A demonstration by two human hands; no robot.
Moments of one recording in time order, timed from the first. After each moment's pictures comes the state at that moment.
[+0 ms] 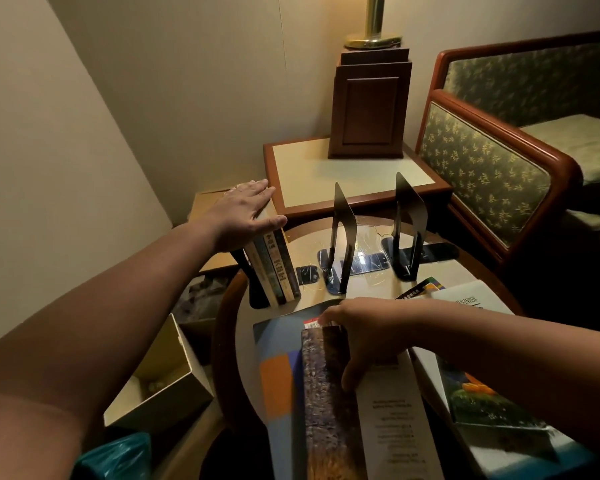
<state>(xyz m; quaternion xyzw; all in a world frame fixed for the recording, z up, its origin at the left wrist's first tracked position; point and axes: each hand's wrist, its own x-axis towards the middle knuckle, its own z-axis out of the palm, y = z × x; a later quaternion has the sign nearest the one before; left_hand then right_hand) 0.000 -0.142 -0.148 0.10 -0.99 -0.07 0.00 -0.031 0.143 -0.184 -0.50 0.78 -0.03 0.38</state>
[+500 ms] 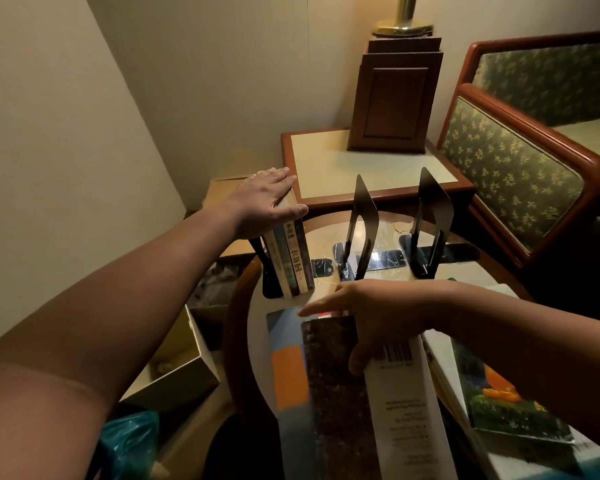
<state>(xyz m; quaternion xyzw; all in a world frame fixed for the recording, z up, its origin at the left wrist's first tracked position) -0.001 -0.140 -0.148 0.11 -0.99 -0.06 0.01 -0.035 0.133 -0.155 -0.57 0.71 -0.09 0.42</state>
